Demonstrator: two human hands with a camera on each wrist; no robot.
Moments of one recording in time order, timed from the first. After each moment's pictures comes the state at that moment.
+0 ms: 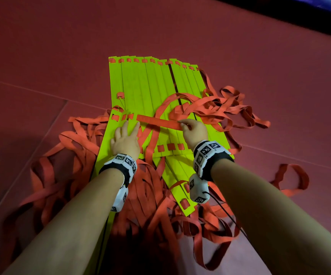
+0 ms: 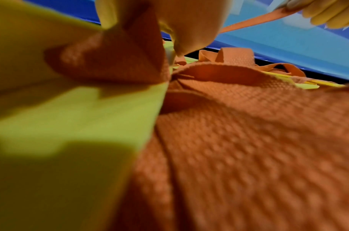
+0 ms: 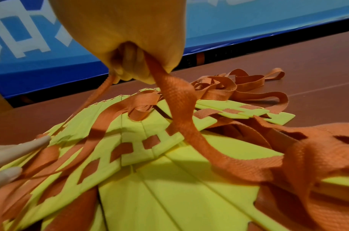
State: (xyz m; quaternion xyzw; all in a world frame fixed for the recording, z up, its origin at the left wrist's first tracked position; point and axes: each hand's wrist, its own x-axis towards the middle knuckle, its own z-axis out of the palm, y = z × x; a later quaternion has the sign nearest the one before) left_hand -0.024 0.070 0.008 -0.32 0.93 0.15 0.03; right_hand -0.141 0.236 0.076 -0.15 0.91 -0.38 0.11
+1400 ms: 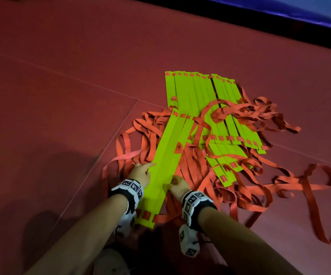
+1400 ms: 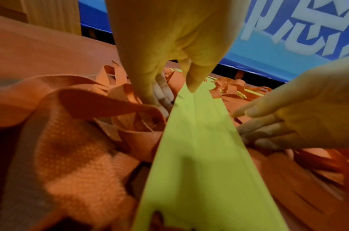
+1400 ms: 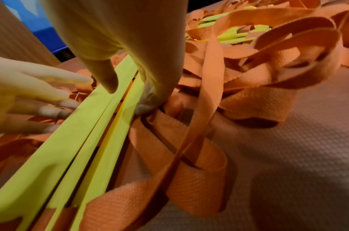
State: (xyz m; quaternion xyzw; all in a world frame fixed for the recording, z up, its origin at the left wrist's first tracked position) left_hand 0.229 0.060 0.045 -0.34 0.86 0.37 0.06; right_hand 0.149 0.203 0.027 -0.10 0.83 -0.38 0.40
